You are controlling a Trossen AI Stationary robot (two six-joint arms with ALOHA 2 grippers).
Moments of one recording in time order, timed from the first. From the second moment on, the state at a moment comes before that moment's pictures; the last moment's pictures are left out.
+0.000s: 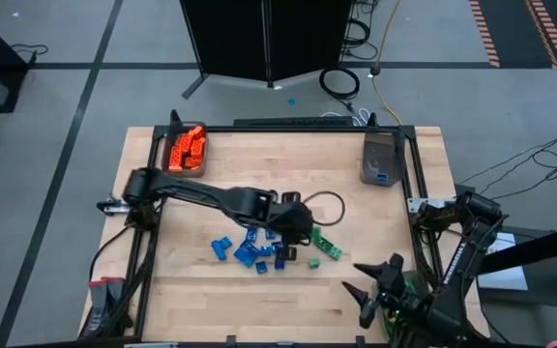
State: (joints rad) left arm -0.16 1.95 1.72 -0.68 -0.08 -0.01; right arm 1.05 1.79 1.55 -1.44 1.20 1.99
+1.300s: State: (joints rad) left arm -0.33 1.73 1.72 -0.29 -0.26 -0.07; right arm 0.76 1.65 2.04 -1.11 0.88 0.42
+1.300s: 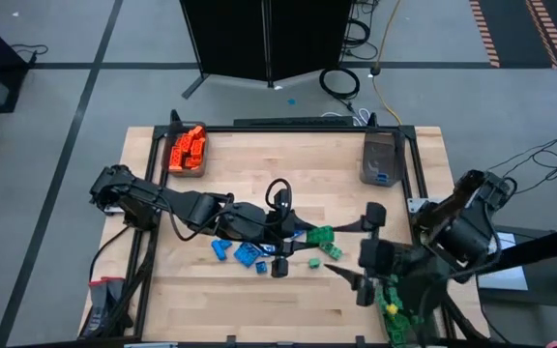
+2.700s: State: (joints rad) left arm -0.35 1.73 1.72 -0.39 -0.26 -0.03; right arm 0.63 1.65 2.04 -1.20 0.62 0.43
